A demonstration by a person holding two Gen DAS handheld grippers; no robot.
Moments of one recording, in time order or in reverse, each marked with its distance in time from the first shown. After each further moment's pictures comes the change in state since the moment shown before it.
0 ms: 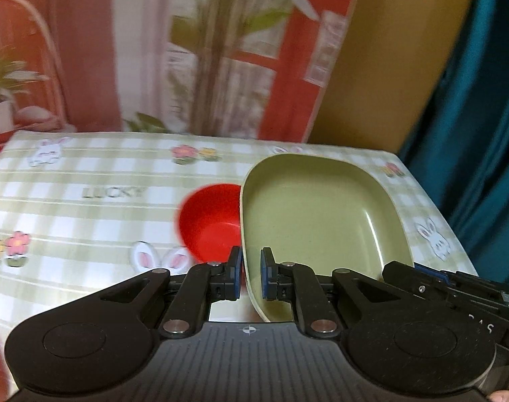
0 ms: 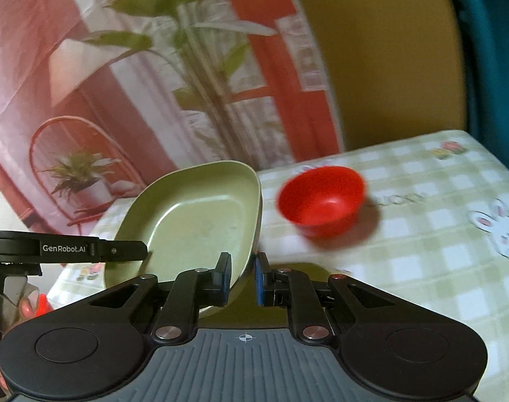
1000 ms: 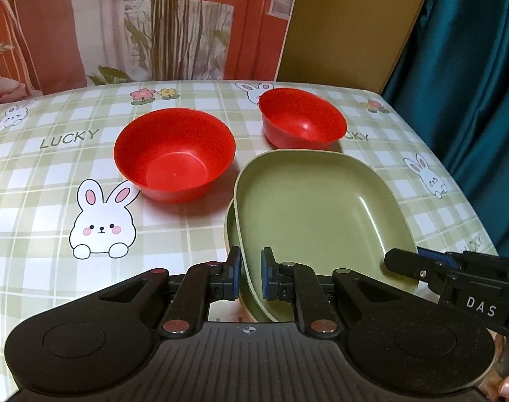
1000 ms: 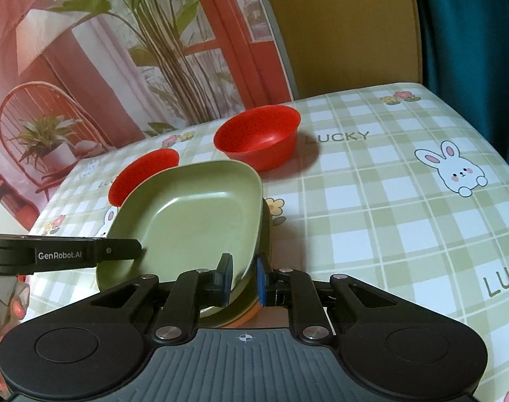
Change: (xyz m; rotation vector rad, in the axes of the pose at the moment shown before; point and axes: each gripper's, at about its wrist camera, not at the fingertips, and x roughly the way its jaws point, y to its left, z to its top) left arm 0.033 -0.036 -0.048 0.064 0.123 -0.013; right arm -0.006 -0.033 -0.041 0.010 0.130 -0.096
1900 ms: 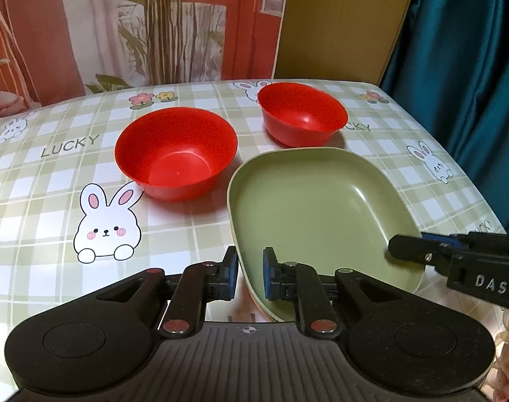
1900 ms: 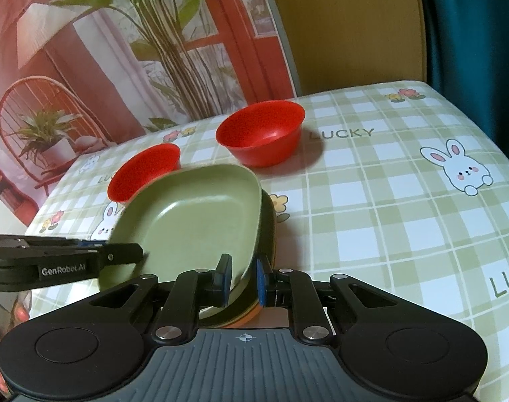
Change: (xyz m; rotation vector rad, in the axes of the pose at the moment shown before) left arm 0.002 -0.002 -0.007 0.056 -0.011 0.025; right arm 0.005 0.001 0.001 -0.013 -0.003 0.006
